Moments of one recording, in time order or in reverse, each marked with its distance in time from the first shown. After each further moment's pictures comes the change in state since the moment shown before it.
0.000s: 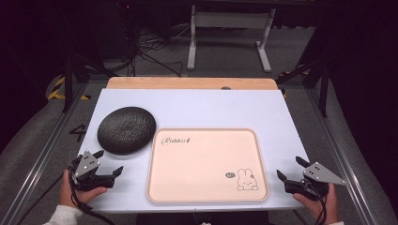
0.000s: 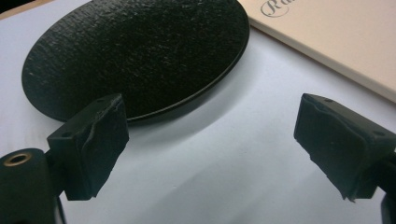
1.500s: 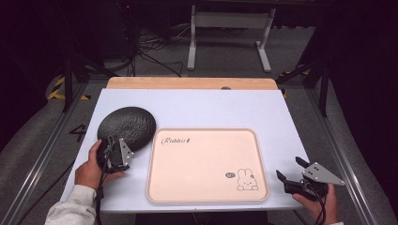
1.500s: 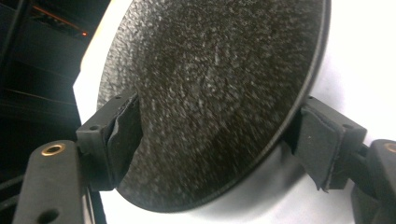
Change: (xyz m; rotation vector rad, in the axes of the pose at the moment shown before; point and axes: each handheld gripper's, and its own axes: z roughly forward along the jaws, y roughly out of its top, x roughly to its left) left arm -0.023 0.043 0.067 0.297 0.350 0.505; right arm 0.002 0.000 0.000 0.007 -0.006 -0.007
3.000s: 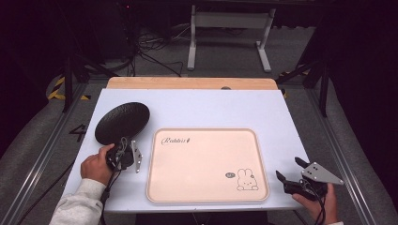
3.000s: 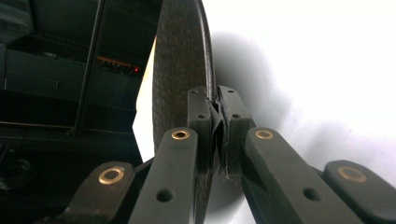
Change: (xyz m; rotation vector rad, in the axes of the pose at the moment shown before) left arm -0.012 0.022 -0.009 -0.067 0.181 0.208; right arm 0.000 -0.001 0.002 0.014 0.006 -0.002
